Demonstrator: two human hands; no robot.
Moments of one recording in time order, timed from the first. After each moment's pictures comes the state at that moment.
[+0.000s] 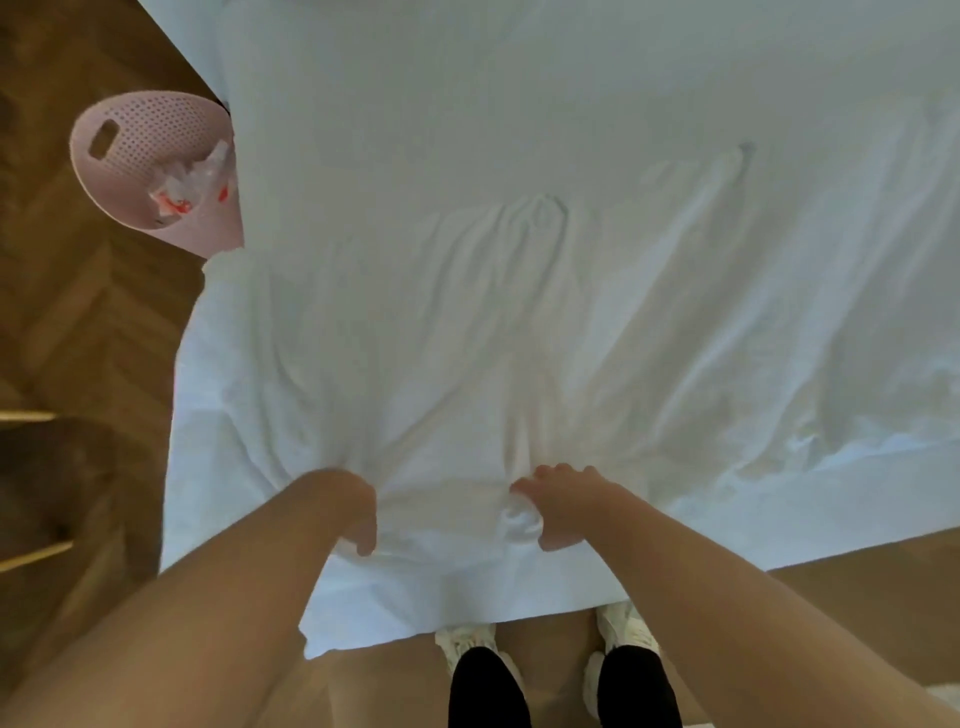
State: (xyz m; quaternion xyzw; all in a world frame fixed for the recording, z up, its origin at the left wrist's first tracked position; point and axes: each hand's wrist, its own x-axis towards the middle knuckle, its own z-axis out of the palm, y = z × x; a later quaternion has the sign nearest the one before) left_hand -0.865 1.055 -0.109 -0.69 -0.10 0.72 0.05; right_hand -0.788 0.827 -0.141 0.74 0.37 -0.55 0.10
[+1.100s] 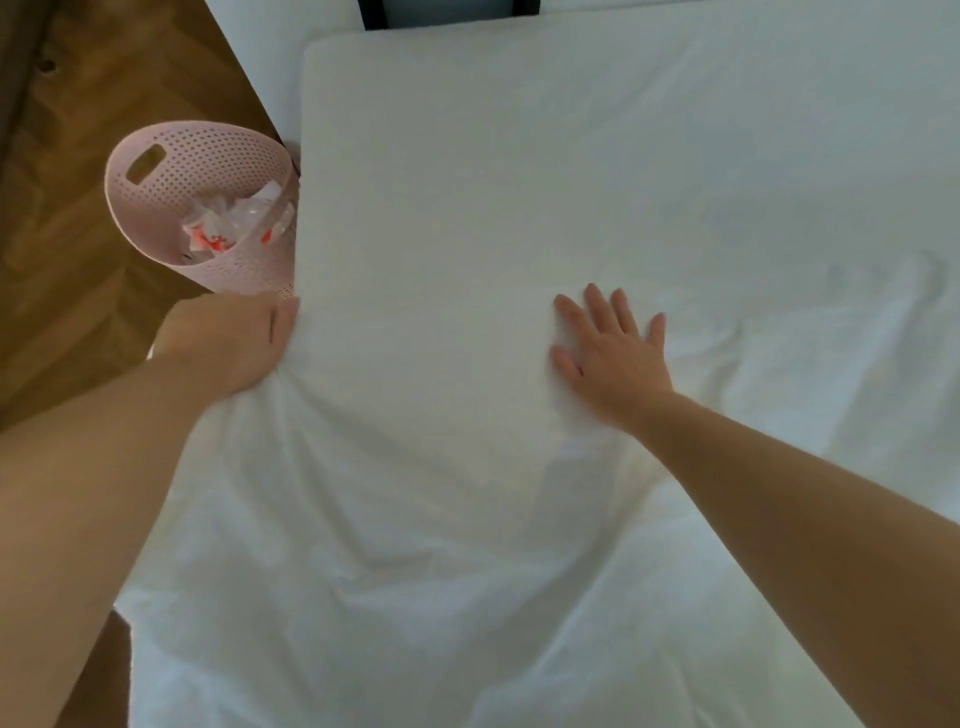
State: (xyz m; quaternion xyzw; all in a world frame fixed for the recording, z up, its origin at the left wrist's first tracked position) left_hand -0.769 1.367 -0.201 -0.97 -0.23 0.10 0.04; right_hand -0.605 1.034 -0.245 0.93 0.30 -0.18 0.00
